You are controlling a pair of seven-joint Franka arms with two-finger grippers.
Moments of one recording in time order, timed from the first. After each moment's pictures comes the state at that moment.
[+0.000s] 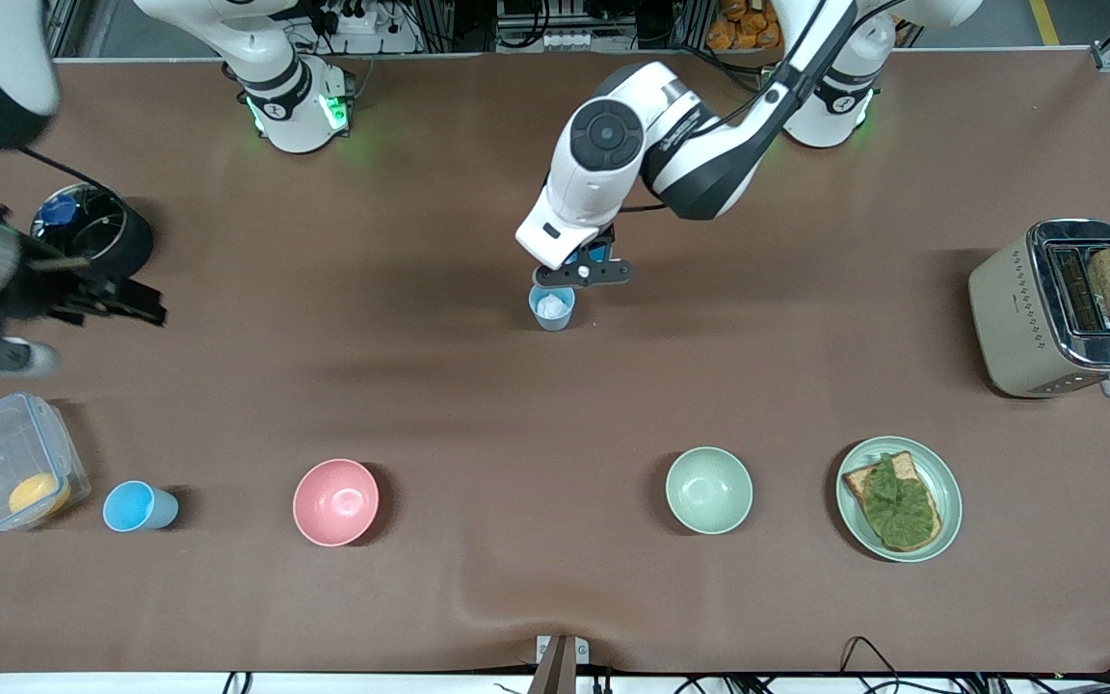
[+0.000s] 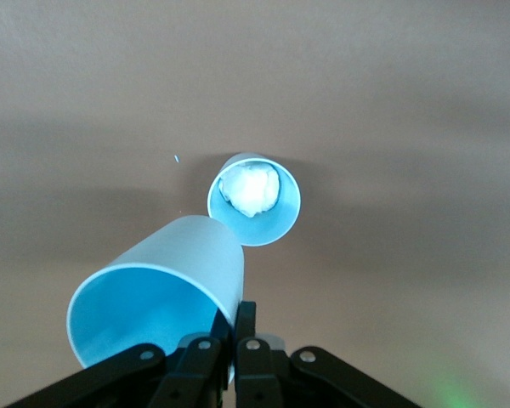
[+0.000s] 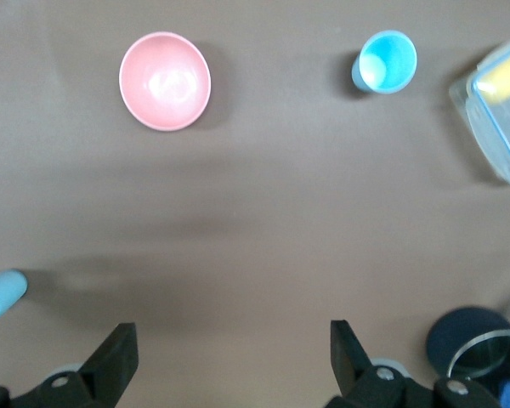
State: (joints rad) left arm -0.62 0.43 -0.26 -1.64 -0.14 2.03 -0.90; right arm 0.09 0.23 -0.04 -1.31 0.06 1.42 0.10
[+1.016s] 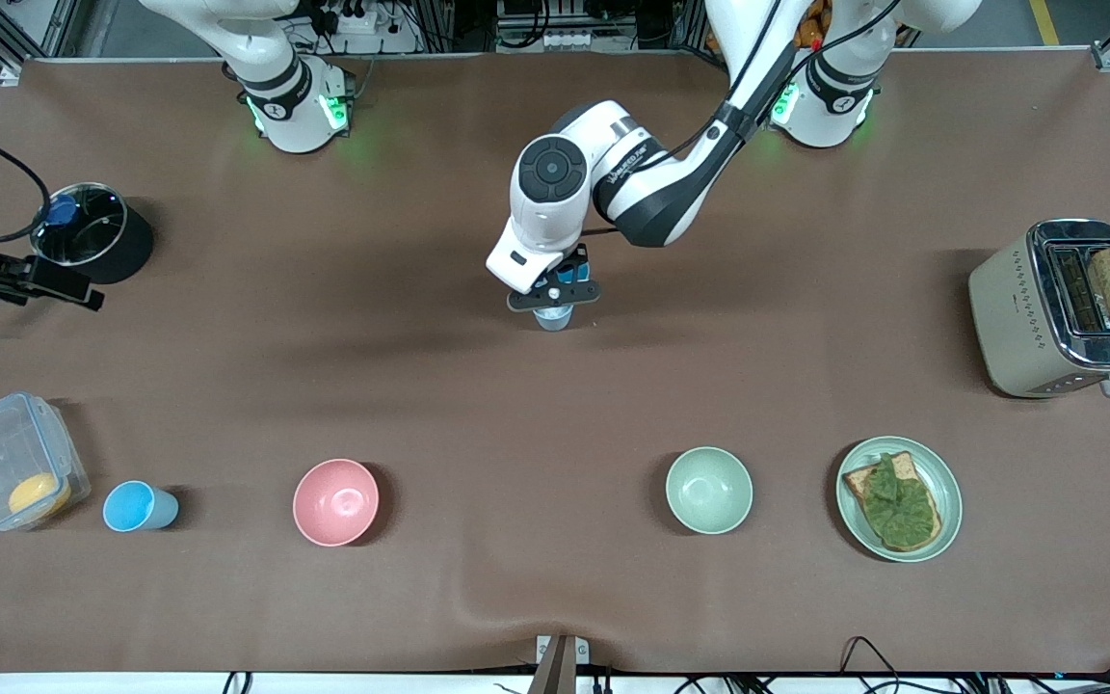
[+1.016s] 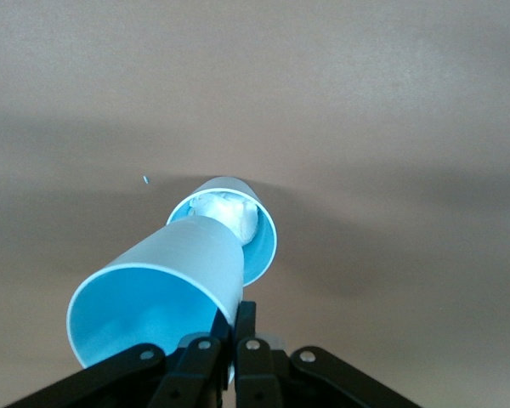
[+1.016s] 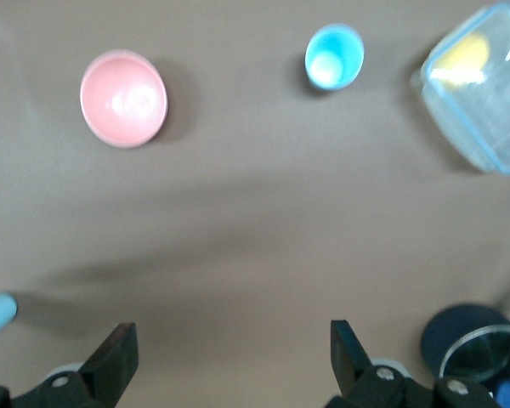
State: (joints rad) left arm -0.77 0.58 -0.13 -1.50 -0.12 2.05 -0.97; right arm -0.05 0.11 -0.03 -1.52 0.07 1.61 0.04
